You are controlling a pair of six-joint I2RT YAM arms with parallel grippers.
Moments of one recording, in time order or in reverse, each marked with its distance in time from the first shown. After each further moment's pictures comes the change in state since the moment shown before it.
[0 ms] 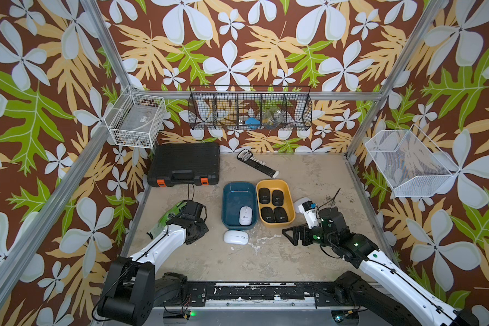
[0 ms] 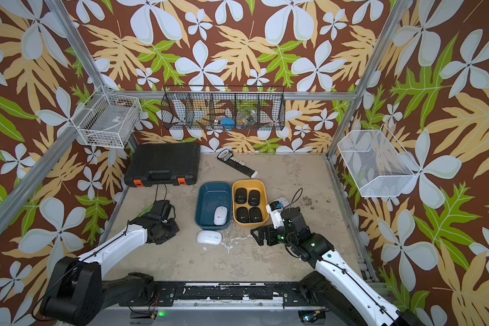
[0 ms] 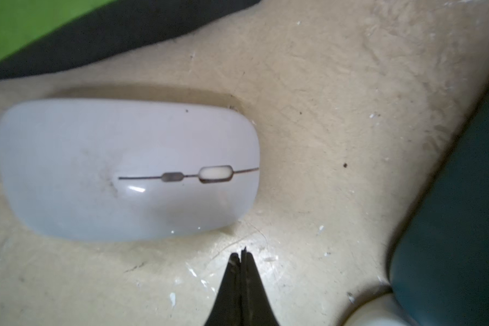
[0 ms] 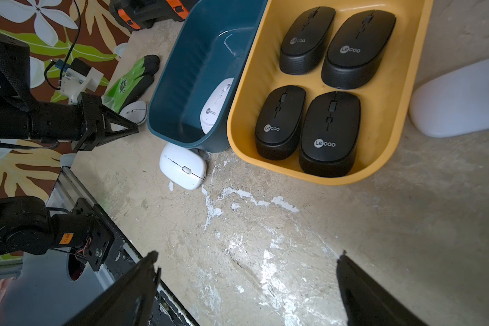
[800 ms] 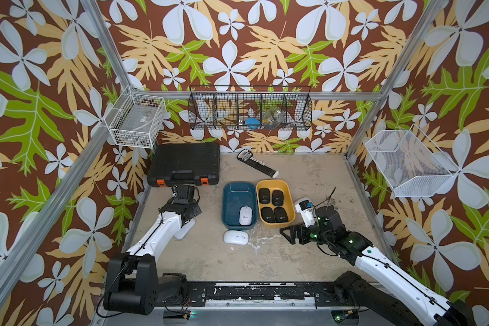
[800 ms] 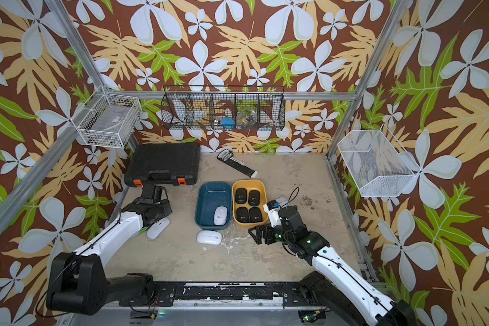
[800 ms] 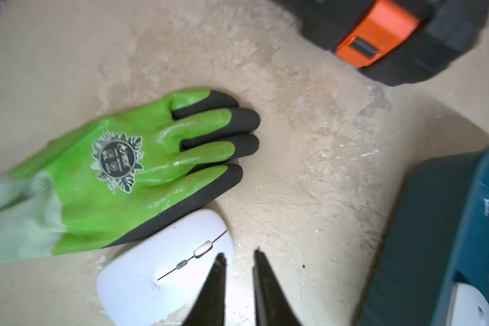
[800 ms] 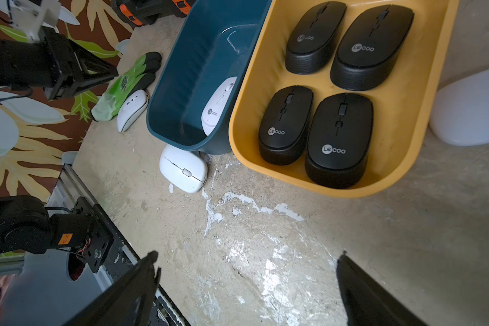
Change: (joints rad) left arm 0.102 0.027 0.246 -0.001 -0.122 0.240; right arm 0.000 0.053 -0.021 0.079 -0.023 -0.006
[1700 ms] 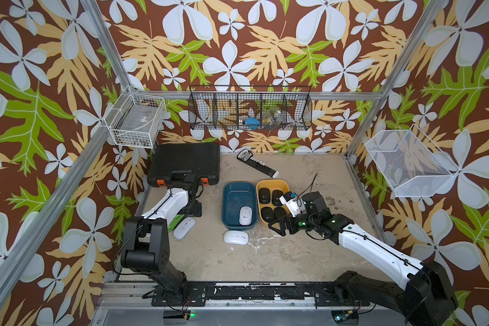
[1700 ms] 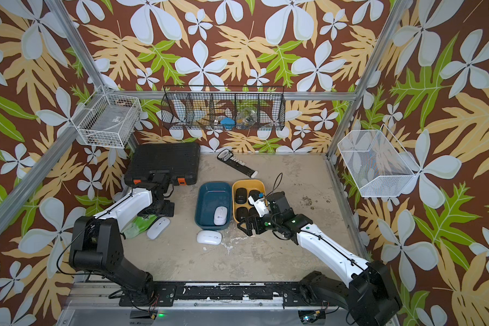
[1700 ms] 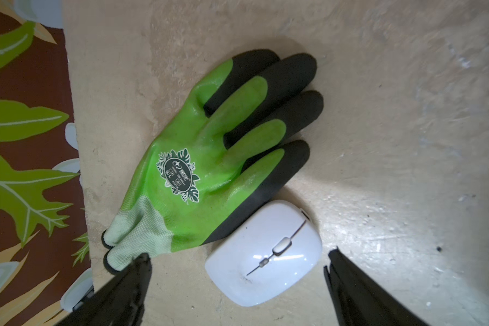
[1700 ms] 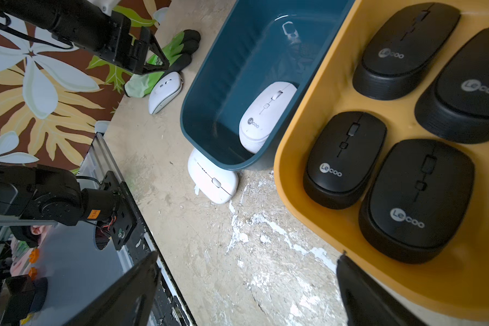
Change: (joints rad) left arm 0.001 0.346 0.274 -0.352 -0.175 0.351; right arm -0.003 0.325 0.178 0.082 -0.189 -0.130
